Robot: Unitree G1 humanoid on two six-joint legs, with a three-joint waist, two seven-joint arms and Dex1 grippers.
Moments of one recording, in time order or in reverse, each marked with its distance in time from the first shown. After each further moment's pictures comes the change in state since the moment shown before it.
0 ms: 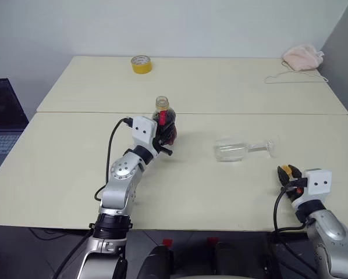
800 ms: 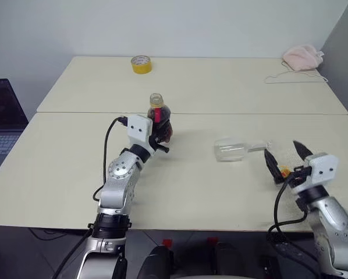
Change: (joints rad) left arm -0.011 0.001 0.039 0.022 0.000 -0.023 0.044; right arm -0.106 -0.063 0.088 -0.206 0.087 -0.016 0.103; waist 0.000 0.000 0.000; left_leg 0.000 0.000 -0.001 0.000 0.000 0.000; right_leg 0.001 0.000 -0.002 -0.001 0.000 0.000
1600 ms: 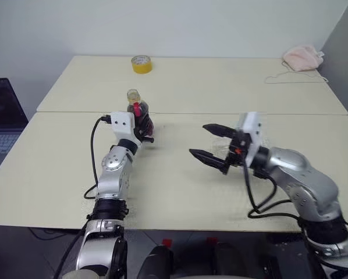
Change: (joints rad) left arm -0.174 0.016 0.129 0.421 0.003 -0.219 0.096; right arm -0.559 -0.087 0.358 0.060 0.237 0.466 0.227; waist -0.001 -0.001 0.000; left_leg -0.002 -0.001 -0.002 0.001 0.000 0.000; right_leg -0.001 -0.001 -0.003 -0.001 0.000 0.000
